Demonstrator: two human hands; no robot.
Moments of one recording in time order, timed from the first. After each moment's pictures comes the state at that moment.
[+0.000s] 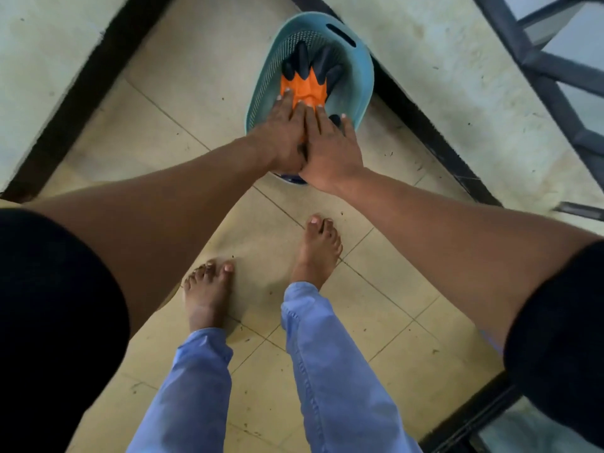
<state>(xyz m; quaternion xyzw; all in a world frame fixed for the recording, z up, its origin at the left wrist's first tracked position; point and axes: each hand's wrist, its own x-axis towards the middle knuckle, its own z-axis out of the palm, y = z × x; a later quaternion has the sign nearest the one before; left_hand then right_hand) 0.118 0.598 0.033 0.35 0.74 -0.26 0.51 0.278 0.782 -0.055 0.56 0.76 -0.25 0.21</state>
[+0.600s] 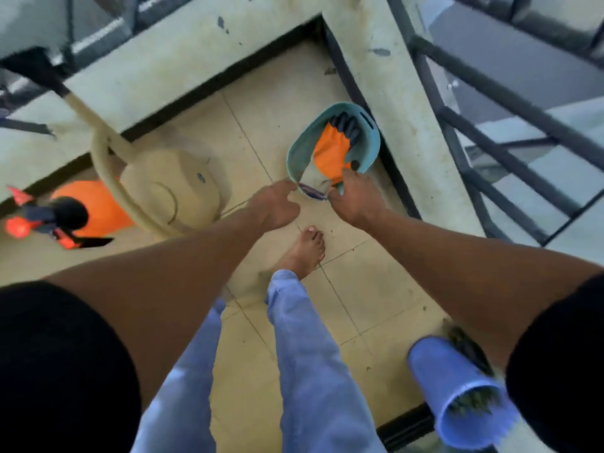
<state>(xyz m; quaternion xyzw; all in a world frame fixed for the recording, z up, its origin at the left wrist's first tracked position) 0.119 0.689 0.139 0.32 0.75 -0.02 0.58 0.286 0.785 0.129 0.51 0.74 -0.35 0.25</state>
